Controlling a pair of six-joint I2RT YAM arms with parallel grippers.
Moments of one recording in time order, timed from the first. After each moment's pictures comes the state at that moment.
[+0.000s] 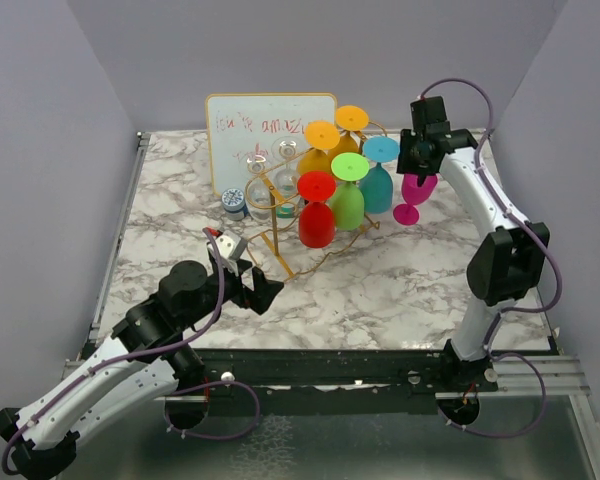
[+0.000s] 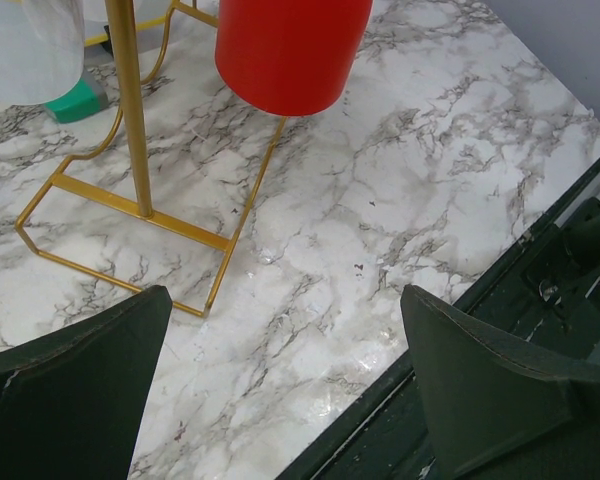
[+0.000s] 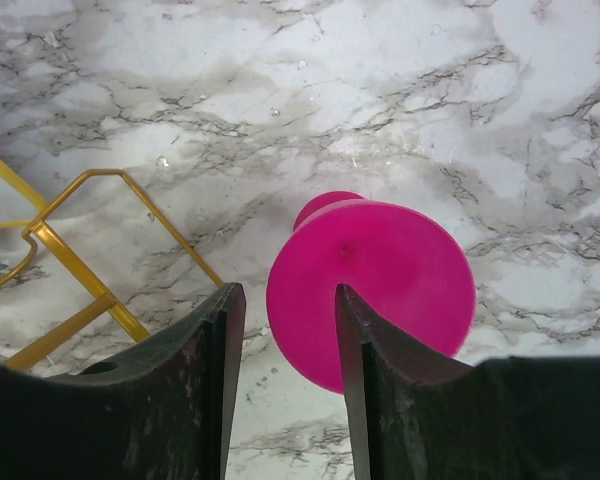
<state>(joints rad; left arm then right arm) -0.84 0.50 0.63 -0.41 -0.04 -0.30 0.22 1.86 1.78 -0.80 0.20 0.23</state>
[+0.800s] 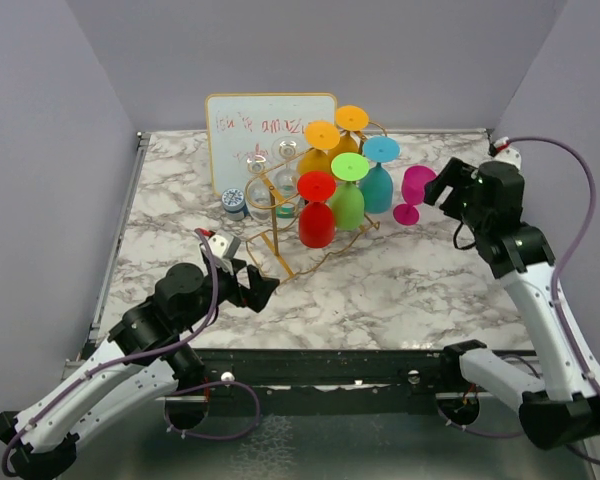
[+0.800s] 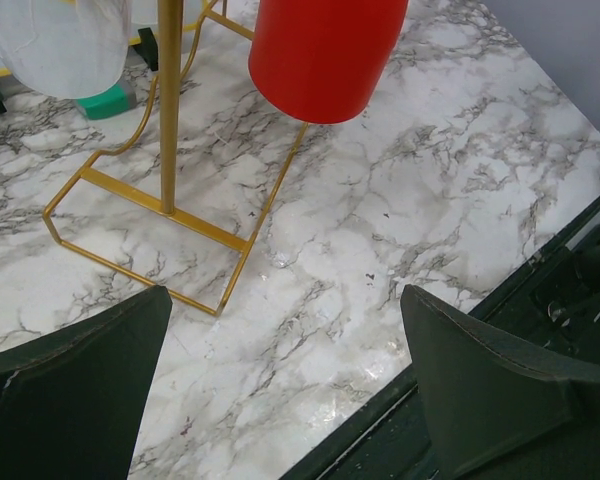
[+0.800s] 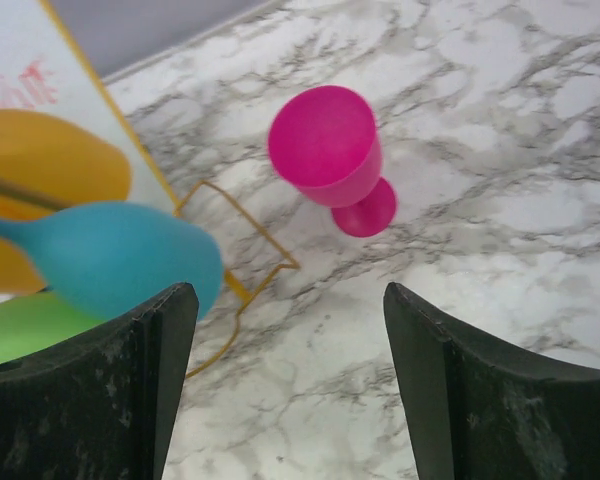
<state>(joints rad) -0.84 0.46 0.63 -0.43 -0.10 -0.33 0.21 1.07 1.19 -0.59 0.27 0.44</state>
